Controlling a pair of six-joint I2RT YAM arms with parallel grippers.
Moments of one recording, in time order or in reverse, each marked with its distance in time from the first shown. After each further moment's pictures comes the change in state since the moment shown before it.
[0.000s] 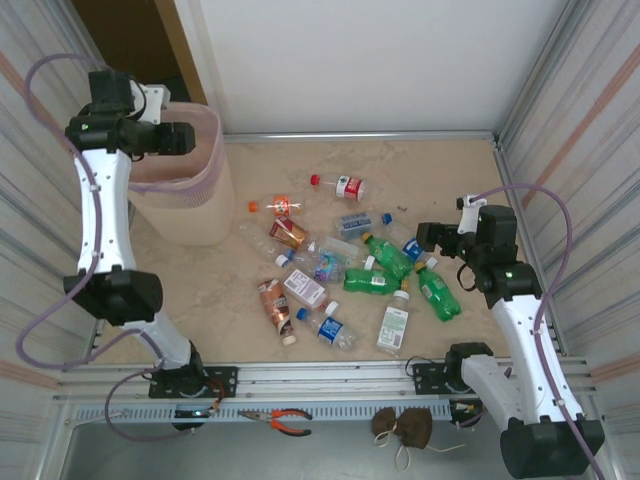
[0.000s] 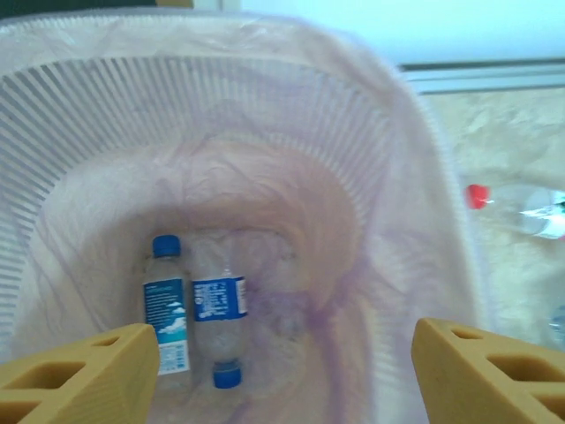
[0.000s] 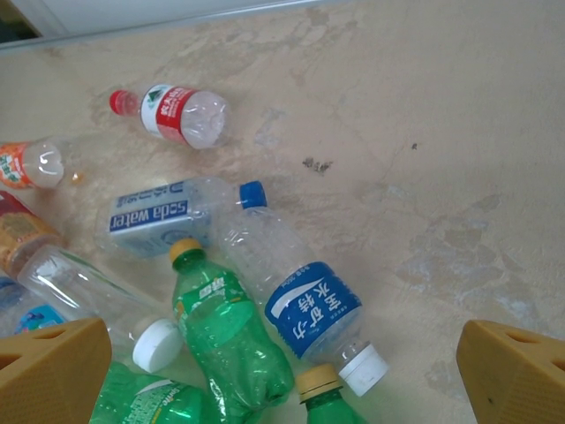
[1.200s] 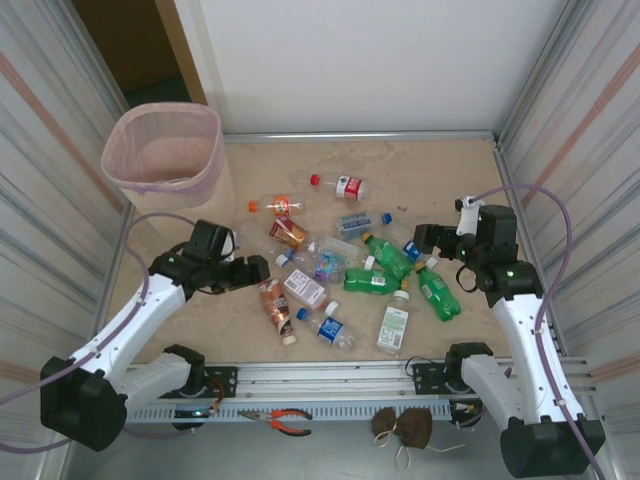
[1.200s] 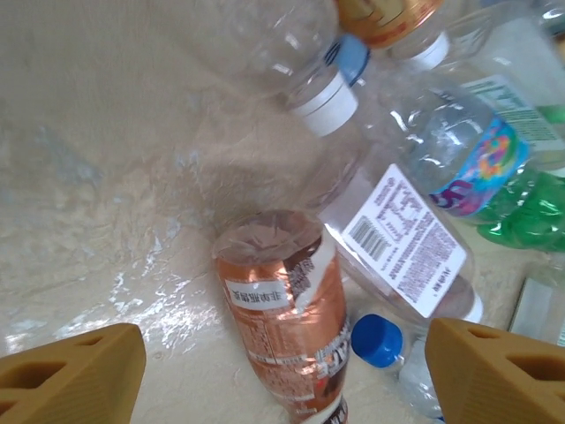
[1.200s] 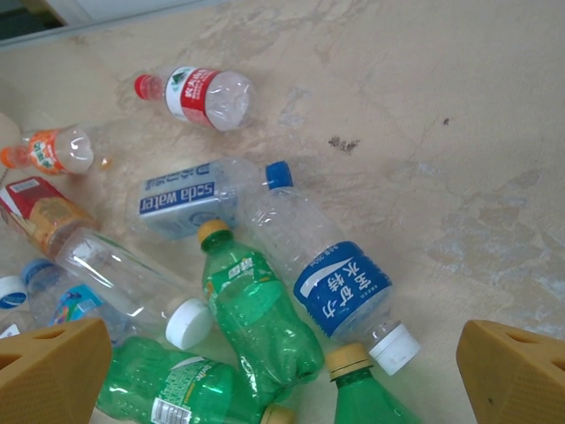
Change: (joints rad) left arm -0.501 -0.660 -1.379 0.435 0.033 -0.685; right arm 0.001 0.006 0.019 -0.049 -0.059 0.033
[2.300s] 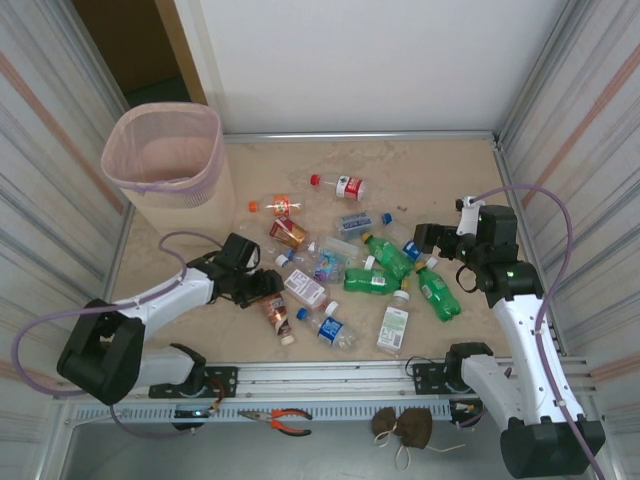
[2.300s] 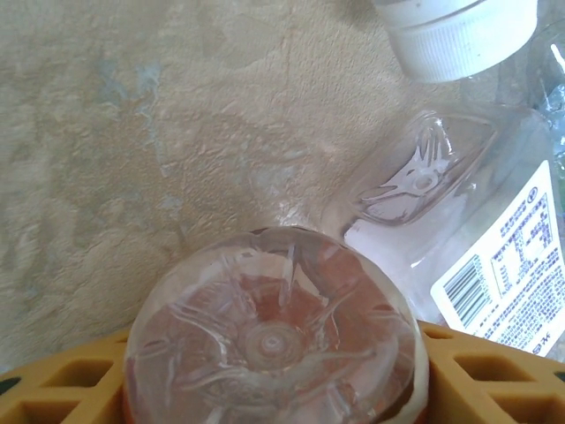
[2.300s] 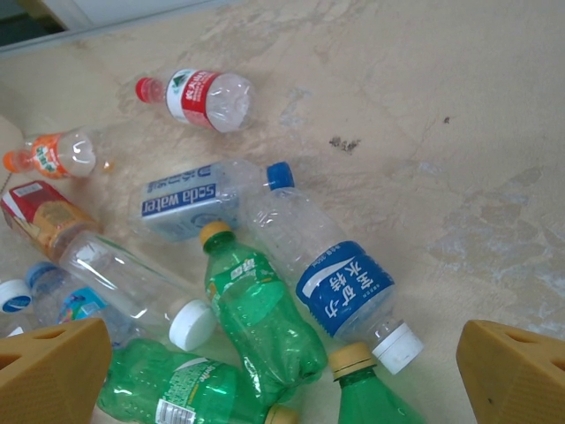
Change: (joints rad) left arm -0.112 0.239 -0.129 0.280 0.024 -0.206; right arm 0.000 -0.003 0.000 0.000 0.000 0.015
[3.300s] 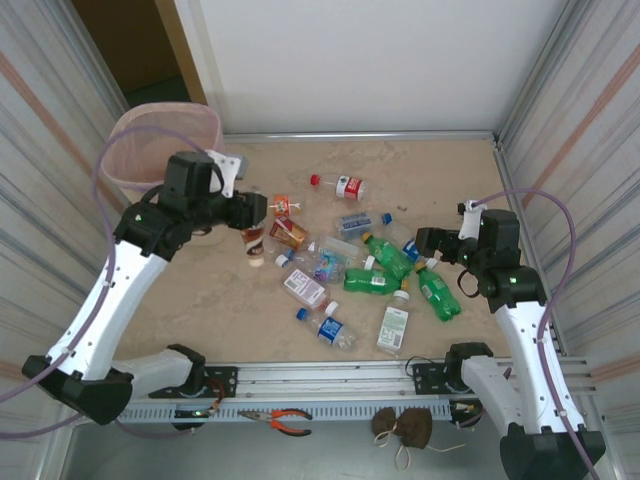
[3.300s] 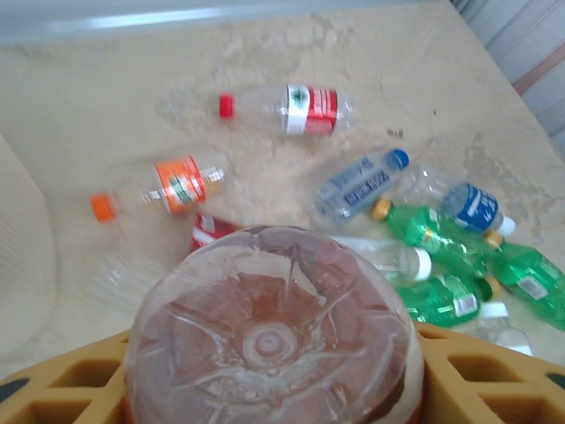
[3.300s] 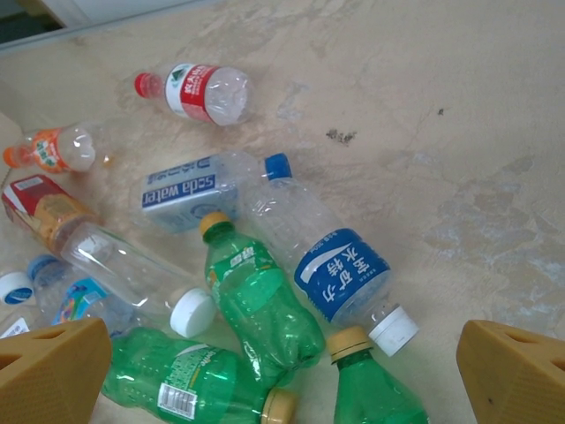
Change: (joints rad) left arm 0.067 -0.089 0.857 -0.461 -0.159 0.630; right arm 0.001 -0.041 0.000 -0.045 0.008 0.003
